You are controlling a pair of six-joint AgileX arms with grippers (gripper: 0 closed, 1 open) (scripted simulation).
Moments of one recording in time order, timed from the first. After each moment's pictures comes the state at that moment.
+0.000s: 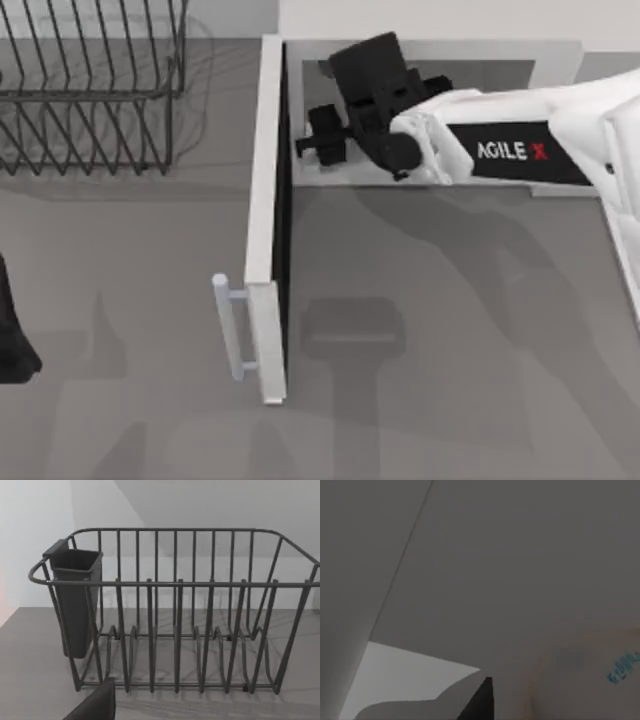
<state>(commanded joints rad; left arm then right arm) 0.00 0.00 0.00 0.00 0.00 0.00 0.55 2.44 1.75 -0.01 0.38 0.13</state>
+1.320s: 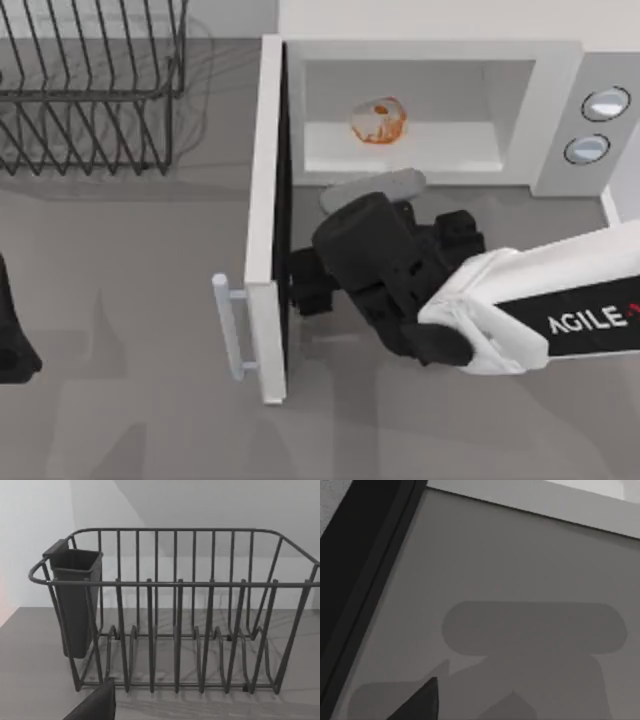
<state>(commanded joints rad) 0.00 0.00 0.00 0.00 0.00 0.00 0.85 1.97 0.99 0.19 0.58 0.36</state>
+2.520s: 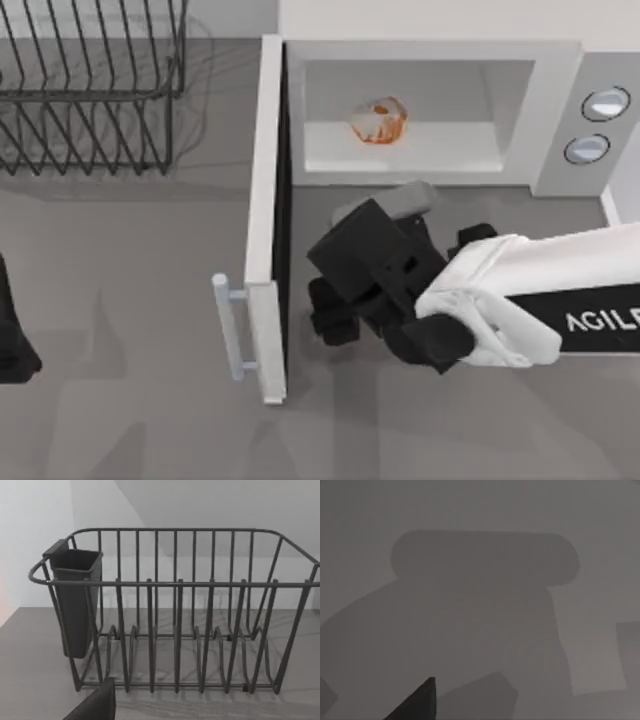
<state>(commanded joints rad) 0.00 0.00 0.00 0.00 0.00 0.00 0.86 1.91 1.02 -0.15 0.61 0.39</state>
